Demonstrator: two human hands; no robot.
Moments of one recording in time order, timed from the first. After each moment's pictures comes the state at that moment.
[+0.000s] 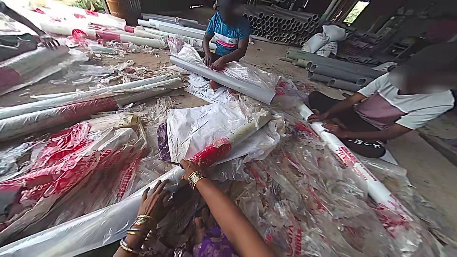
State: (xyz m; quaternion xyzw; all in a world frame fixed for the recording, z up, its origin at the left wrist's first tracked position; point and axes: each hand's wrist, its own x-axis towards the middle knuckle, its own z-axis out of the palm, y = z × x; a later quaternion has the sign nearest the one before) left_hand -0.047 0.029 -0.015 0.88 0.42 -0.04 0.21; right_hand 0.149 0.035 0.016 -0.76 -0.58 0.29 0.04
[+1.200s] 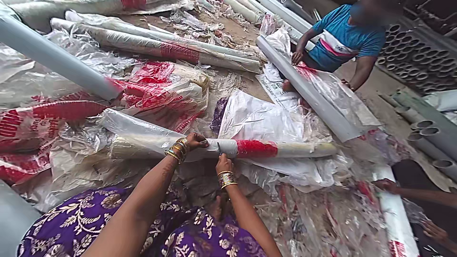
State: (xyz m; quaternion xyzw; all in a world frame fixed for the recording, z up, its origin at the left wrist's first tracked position) left_hand -0.084 0.118 -0.014 0.69 0.41 0.15 0.58; right_hand 0.079 0.010 -0.002 -0.83 -0.49 0.26 -0.05
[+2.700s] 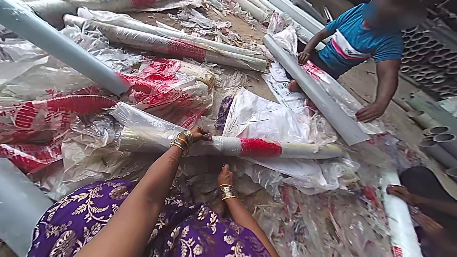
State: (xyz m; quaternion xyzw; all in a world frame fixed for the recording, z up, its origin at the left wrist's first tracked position) left_hand -0.088 0.132 -0.023 0.61 0.40 0.21 0.65; right_hand 0.078 -0.038 -0.041 -0.84 -0.45 0.28 -0.07
